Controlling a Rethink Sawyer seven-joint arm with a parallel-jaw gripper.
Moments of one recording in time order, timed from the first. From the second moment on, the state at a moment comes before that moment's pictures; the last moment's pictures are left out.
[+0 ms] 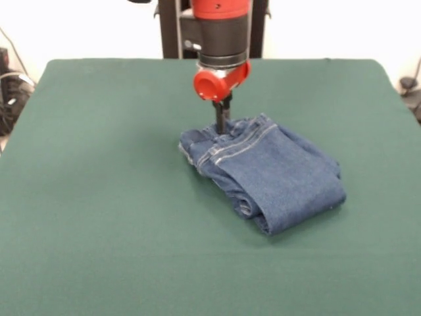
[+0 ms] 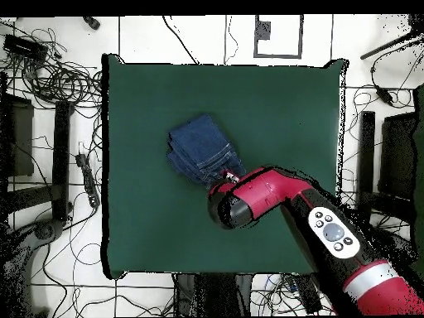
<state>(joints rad) -0.66 -0.57 0.65 1.83 -1.01 0.51 1.31</state>
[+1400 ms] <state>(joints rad) -0.77 -0.61 0.65 1.84 -1.01 0.51 1.30</state>
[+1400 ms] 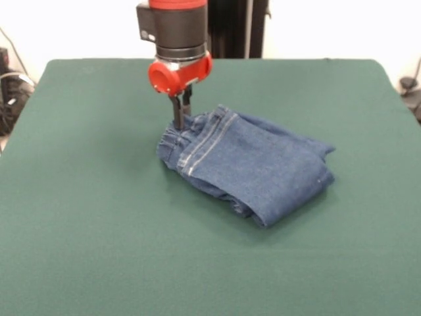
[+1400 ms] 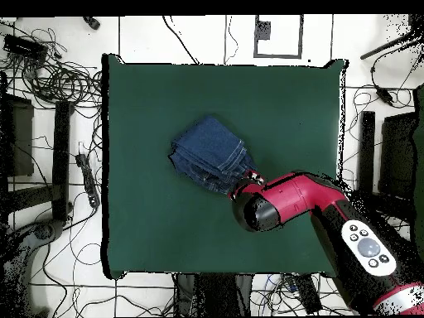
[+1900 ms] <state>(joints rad) -0.81 -0.63 0.65 1.85 -1.01 0.51 1.22</state>
